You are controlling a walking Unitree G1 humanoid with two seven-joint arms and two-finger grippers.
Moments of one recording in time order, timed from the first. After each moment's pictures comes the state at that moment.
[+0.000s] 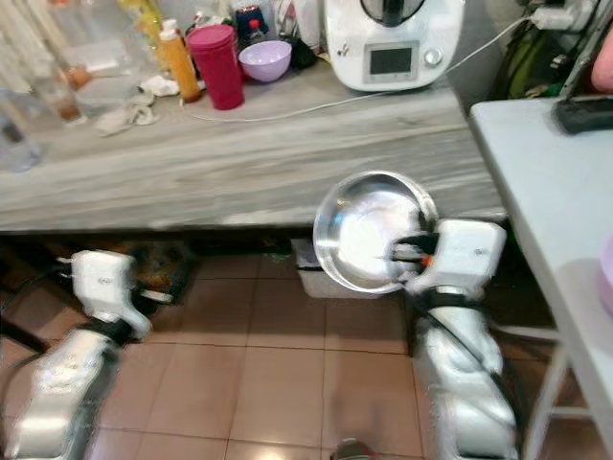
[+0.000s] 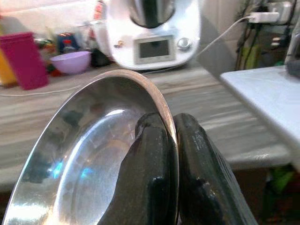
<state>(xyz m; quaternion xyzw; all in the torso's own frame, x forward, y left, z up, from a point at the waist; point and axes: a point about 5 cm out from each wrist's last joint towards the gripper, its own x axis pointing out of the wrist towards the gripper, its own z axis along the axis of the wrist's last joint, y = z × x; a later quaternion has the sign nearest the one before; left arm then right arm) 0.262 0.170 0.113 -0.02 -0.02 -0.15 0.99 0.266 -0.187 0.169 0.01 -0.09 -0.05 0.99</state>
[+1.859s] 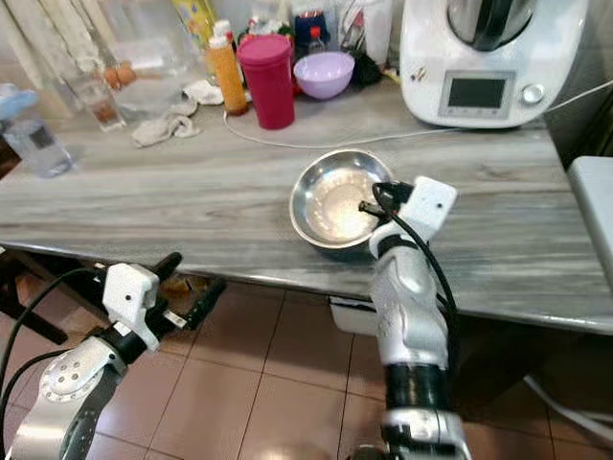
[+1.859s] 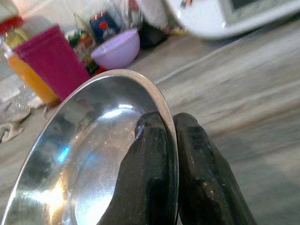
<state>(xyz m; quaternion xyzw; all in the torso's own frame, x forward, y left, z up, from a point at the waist) 0.250 0.161 0.108 0.03 -0.01 -0.26 0.96 0.348 -0.142 0.162 0.18 -0.03 -0.03 0.98</state>
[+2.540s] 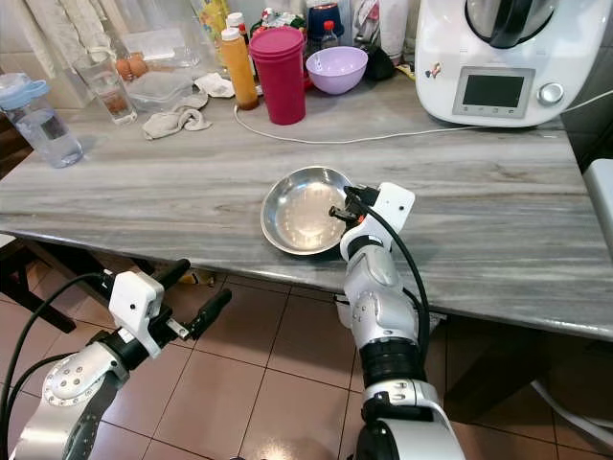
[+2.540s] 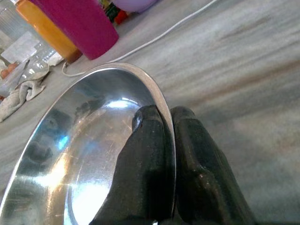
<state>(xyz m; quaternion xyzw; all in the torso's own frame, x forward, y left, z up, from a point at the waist) 0.248 0.162 0.096 0.04 -0.01 -0.29 0.96 0.364 -0.114 0.141 0.21 0.03 0.00 0.98</state>
